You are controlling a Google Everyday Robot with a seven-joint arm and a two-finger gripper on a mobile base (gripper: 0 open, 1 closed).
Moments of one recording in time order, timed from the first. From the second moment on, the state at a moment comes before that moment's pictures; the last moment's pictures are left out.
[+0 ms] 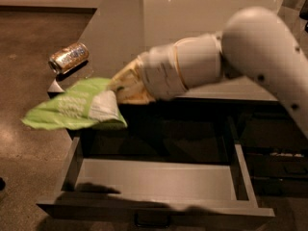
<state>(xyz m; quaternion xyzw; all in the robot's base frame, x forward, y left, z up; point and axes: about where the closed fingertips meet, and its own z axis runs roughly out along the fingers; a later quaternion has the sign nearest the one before) 0.464 0.066 0.941 -0.83 0.18 0.01 0.53</state>
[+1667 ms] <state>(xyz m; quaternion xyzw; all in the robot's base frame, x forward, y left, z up) 0.688 0.080 0.938 -0.87 0.23 -0.10 0.43</state>
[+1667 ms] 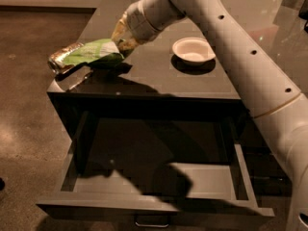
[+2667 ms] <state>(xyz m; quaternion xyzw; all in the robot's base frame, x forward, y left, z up) 0.683 0.033 0.915 -0.85 0.35 -0.07 0.38</state>
